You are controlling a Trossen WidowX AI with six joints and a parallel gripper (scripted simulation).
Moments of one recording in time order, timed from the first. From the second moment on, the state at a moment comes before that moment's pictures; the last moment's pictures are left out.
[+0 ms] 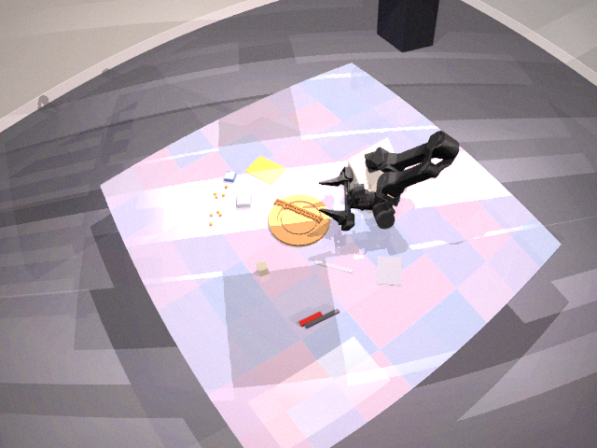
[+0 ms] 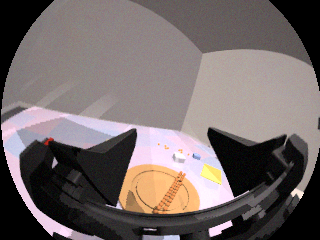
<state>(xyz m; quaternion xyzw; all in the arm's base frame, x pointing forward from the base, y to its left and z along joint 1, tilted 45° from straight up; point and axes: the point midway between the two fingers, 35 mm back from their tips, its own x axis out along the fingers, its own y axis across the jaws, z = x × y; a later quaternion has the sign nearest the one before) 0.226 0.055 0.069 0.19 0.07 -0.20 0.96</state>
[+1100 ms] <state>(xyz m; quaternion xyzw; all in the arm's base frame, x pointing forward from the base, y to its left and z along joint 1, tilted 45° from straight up) 0.297 0.034 -0.092 0.20 0.66 -0.18 0.71</state>
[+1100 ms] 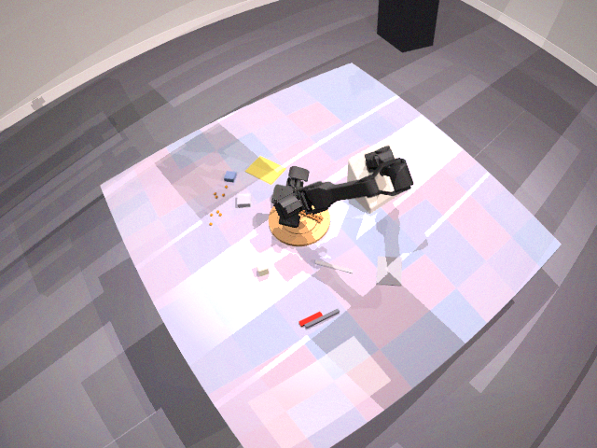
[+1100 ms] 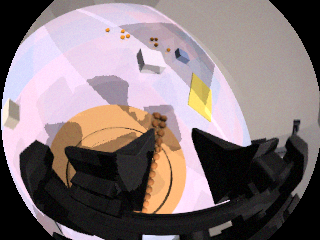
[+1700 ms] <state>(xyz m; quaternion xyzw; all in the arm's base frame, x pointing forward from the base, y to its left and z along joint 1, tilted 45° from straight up) 0.311 -0.005 -0.106 0.52 0.74 -0.10 0.42</state>
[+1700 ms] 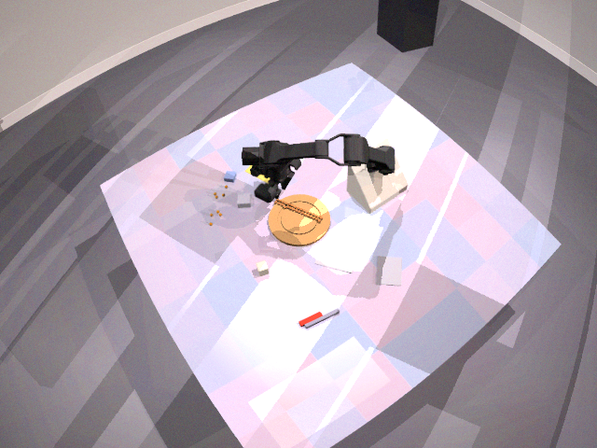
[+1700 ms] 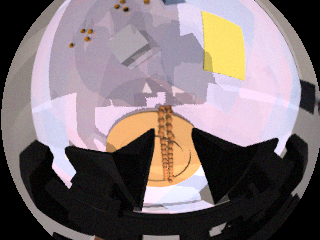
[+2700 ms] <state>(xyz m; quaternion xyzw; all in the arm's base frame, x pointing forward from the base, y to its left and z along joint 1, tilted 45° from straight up) 0.313 0.019 -0.130 0.52 0.74 -0.09 0.42</state>
